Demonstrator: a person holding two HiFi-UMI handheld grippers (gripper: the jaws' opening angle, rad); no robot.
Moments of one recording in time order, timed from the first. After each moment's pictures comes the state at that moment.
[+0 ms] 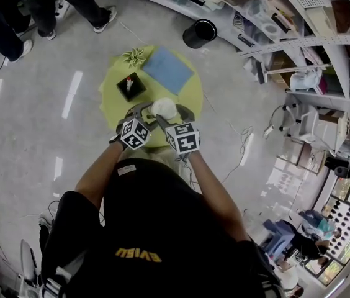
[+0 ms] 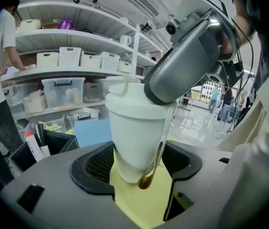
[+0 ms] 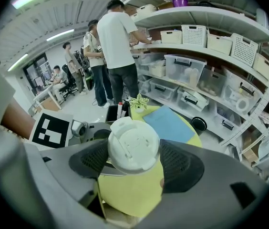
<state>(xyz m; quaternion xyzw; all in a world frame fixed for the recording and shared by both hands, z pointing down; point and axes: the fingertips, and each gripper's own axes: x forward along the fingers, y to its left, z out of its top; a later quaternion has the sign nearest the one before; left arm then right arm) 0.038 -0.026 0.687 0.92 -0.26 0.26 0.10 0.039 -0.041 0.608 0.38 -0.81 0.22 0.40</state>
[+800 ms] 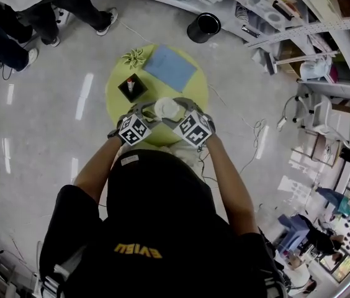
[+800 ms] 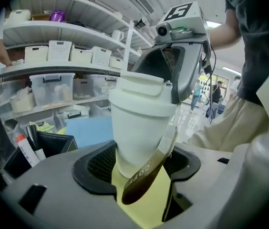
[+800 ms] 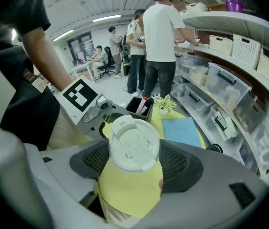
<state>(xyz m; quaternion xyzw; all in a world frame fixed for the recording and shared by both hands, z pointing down) 0.038 -0.024 0.688 0.93 -0.19 0.28 0.11 0.038 -0.035 0.604 0.16 -0.87 0.10 0.47</state>
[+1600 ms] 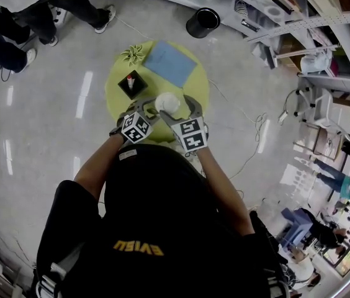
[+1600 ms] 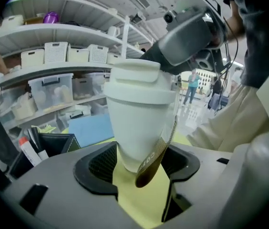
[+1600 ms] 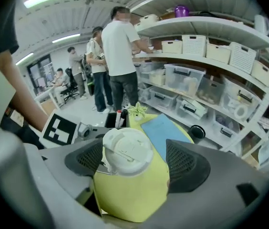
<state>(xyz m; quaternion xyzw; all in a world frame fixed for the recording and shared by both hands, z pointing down) 0.034 -0.026 0.699 0.93 -0.20 0.31 0.08 0.049 -0.050 0.591 0.38 -0.83 0.19 0.37</state>
